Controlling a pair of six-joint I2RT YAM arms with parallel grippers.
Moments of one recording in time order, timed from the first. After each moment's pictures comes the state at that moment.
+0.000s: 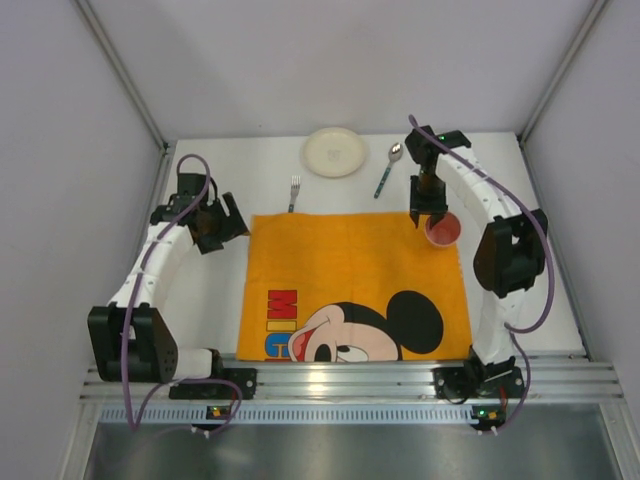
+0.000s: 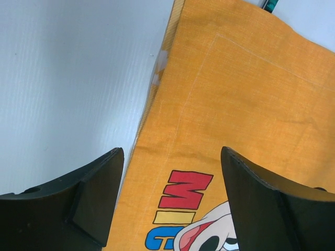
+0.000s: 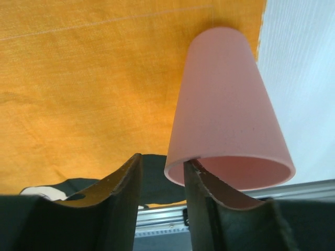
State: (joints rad) left arm -0.03 1.36 1.11 -0.74 0.09 -0.48; right arm 0.31 1.95 1.83 -1.33 0.14 0.42
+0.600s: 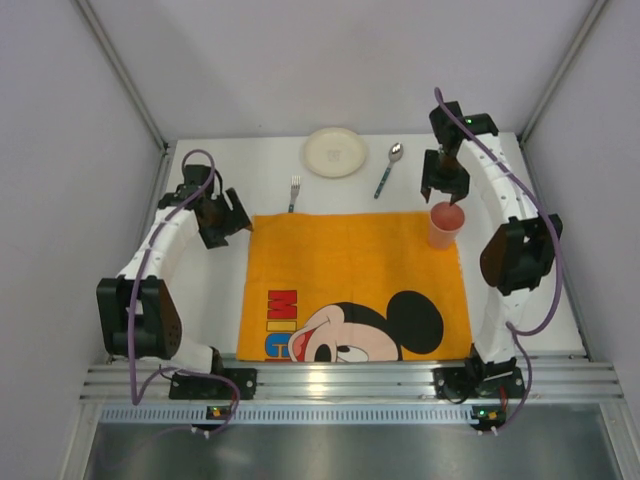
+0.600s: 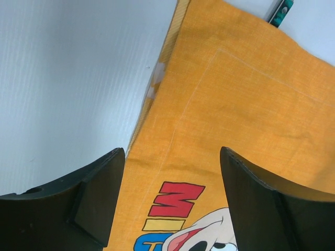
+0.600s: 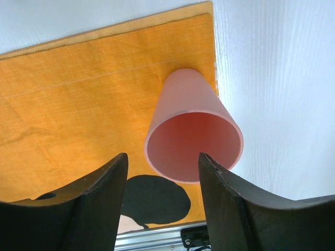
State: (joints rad) left arm -0.03 1.47 1.16 -0.74 0.10 -0.53; right arm 0.22 1.97 2.01 -1.33 0.17 0.37
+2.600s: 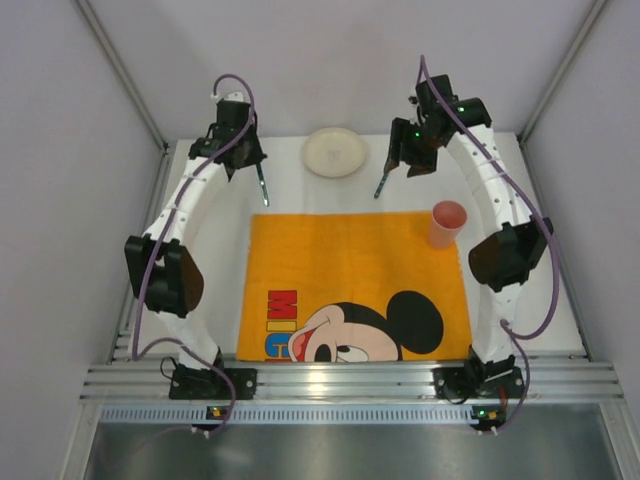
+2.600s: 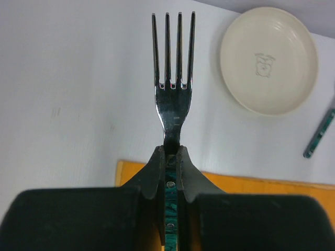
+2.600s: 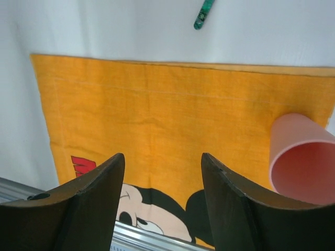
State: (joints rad) left arm -0.20 1.90 1.86 -0.61 -0.16 -0.39; right arm 0.31 1.98 2.25 -1.27 -0.14 0.38
